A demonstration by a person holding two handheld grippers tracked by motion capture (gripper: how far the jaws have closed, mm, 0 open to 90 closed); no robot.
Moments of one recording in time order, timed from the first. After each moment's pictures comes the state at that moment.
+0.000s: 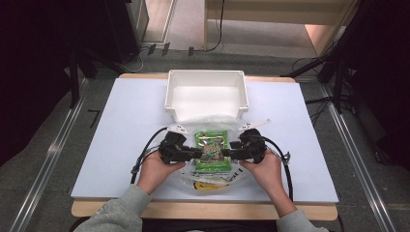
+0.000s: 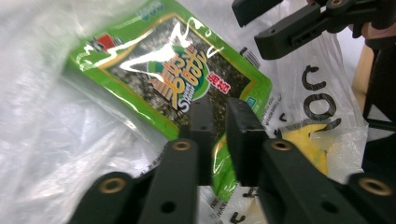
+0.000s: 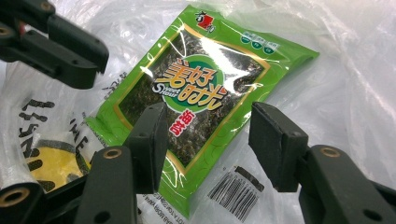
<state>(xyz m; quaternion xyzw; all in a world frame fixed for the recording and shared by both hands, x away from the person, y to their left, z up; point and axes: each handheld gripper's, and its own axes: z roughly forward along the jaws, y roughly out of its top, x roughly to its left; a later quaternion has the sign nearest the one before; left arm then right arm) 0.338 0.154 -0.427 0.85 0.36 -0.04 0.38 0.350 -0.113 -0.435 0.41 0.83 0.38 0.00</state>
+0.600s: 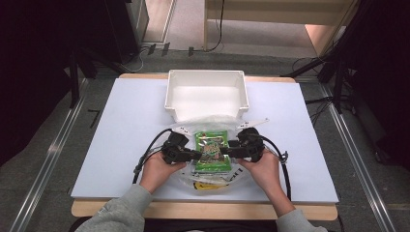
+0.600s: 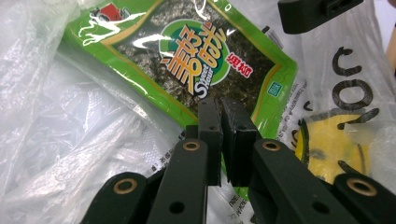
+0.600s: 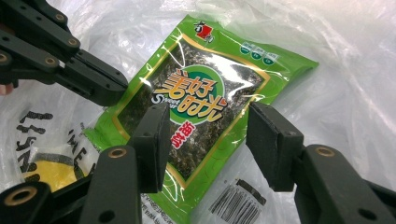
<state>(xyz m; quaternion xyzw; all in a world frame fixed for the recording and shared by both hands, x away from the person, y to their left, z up) 0.344 0.151 -0.442 0.86 0.37 -0.04 0.35 0.352 -0.107 -0.434 0.41 0.82 0.39 0.01</state>
